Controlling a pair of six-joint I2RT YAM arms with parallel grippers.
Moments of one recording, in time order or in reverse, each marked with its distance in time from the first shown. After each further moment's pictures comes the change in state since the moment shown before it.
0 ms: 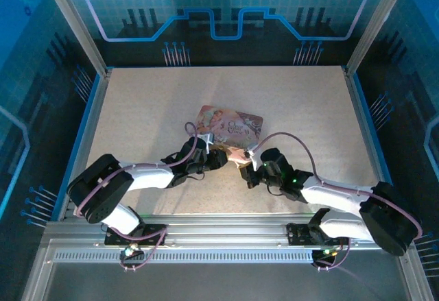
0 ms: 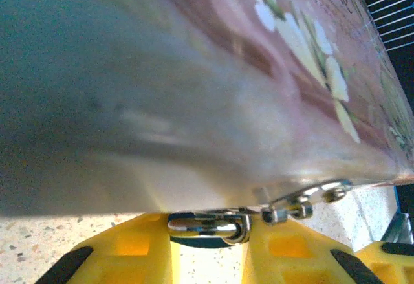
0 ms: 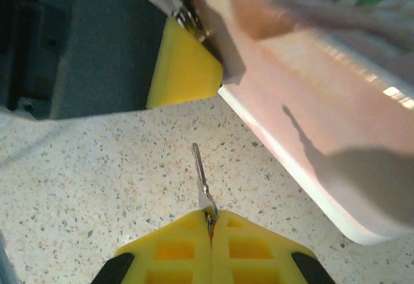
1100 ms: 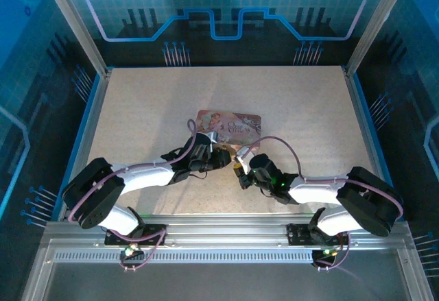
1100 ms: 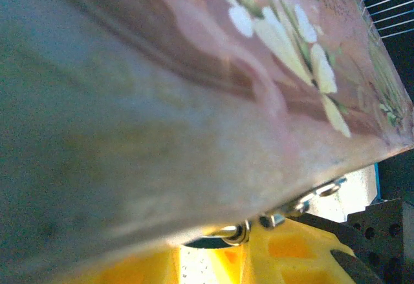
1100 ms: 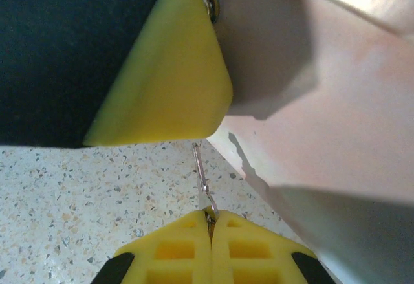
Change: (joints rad) left arm -0.031 -0.048 0.094 -0.194 0.024 -0.047; right arm 0.096 0.180 0.000 0.207 0.214 -0.139
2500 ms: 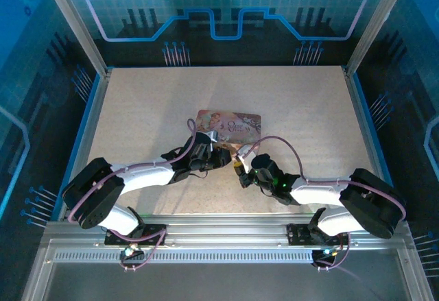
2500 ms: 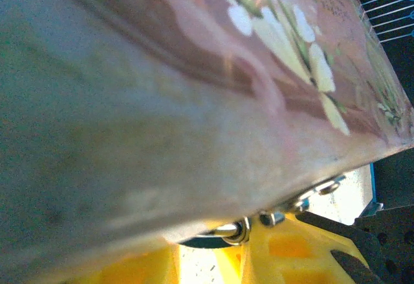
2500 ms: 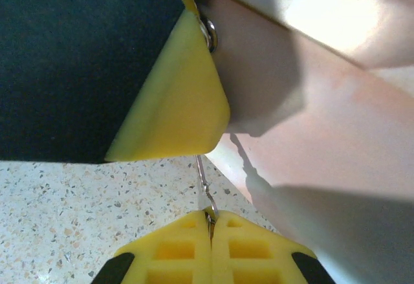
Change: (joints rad) left arm 0.000 0.000 0.010 -0.006 -0.001 -0.014; right arm 0.000 -0.027 -0.013 0.039 0.018 -0.005
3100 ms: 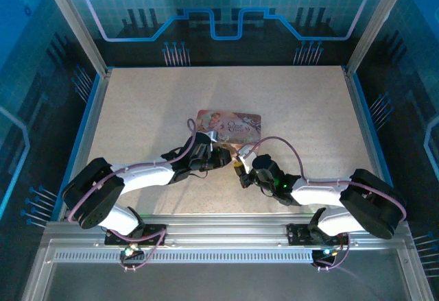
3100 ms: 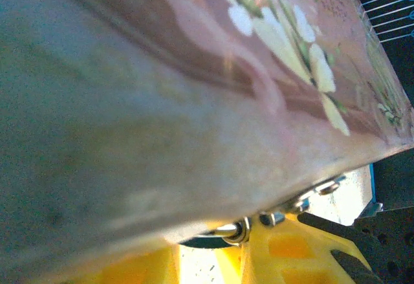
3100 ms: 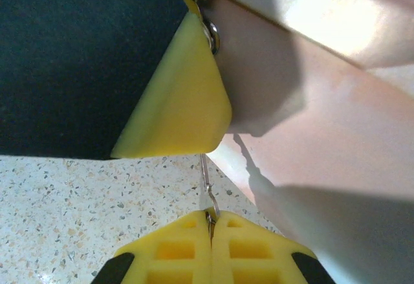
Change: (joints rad) left arm 0.000 0.000 0.000 0.000 0.000 0.000; right arm -0.002 -0.003 -0.013 0.023 -0.011 0.000
